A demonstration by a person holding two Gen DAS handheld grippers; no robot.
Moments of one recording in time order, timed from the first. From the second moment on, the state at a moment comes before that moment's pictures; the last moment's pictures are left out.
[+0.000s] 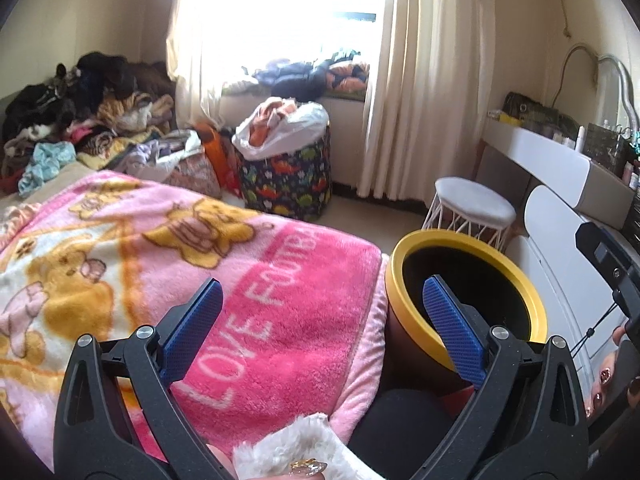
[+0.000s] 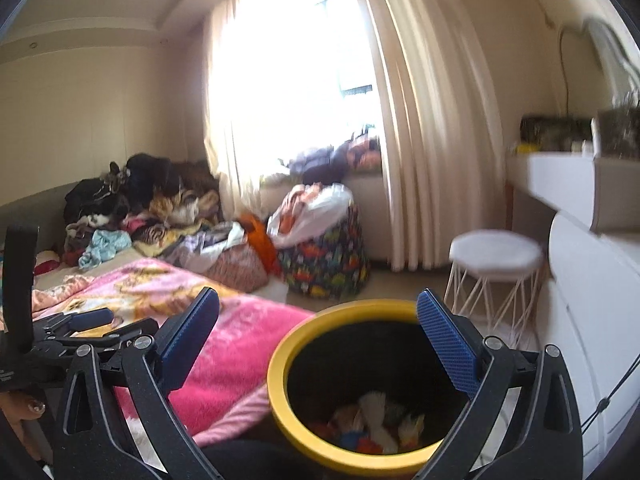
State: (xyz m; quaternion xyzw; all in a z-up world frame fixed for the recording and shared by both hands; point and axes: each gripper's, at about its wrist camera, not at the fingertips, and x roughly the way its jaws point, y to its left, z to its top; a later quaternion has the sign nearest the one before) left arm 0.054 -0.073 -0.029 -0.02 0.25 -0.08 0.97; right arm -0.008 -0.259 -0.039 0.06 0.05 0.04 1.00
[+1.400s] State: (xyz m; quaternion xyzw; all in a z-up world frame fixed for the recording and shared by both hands) left arm 0.019 -0.066 -0.023 -0.02 0.18 -0.08 0.98; right arm -0.028 -0.244 -0.053 0.03 0.00 -0.01 1.00
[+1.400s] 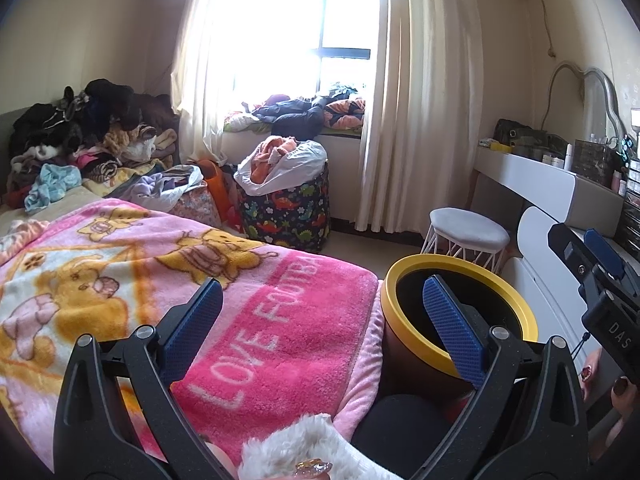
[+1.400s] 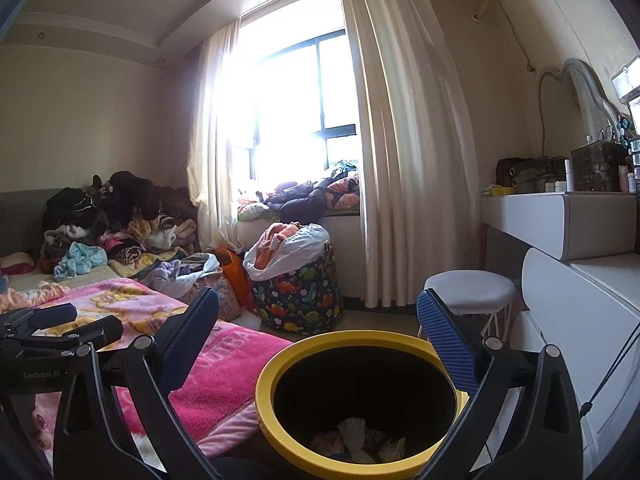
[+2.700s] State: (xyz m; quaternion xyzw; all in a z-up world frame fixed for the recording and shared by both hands) left arm 0.019 -0.066 -0.021 -0.02 0.18 -0.09 0.98; right arm -0.026 -0.245 -0.055 0.04 0.00 -0.01 1.00
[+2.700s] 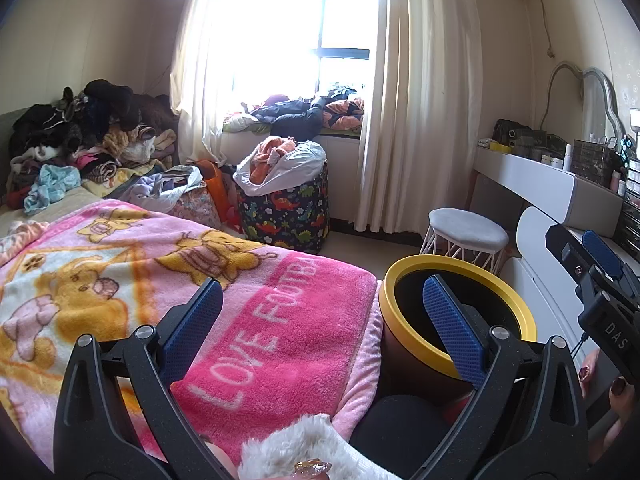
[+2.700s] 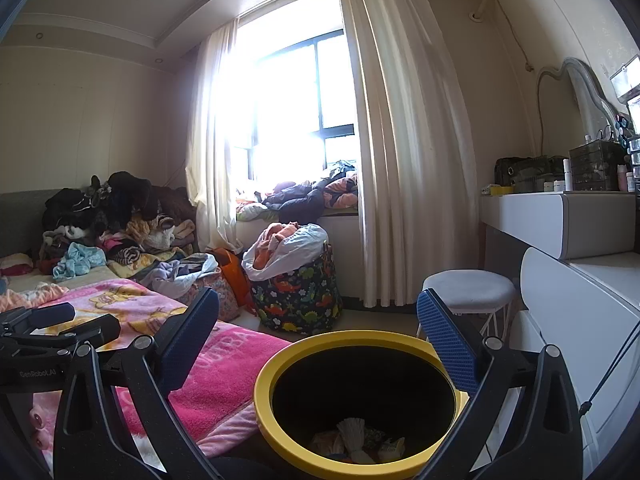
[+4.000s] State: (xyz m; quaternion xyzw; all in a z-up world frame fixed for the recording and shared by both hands) left arm 0.000 0.096 -0.021 -0.10 0.22 0.12 0.96; right arm 0.021 -0.089 -0.017 -0.03 0.10 0.29 0.95
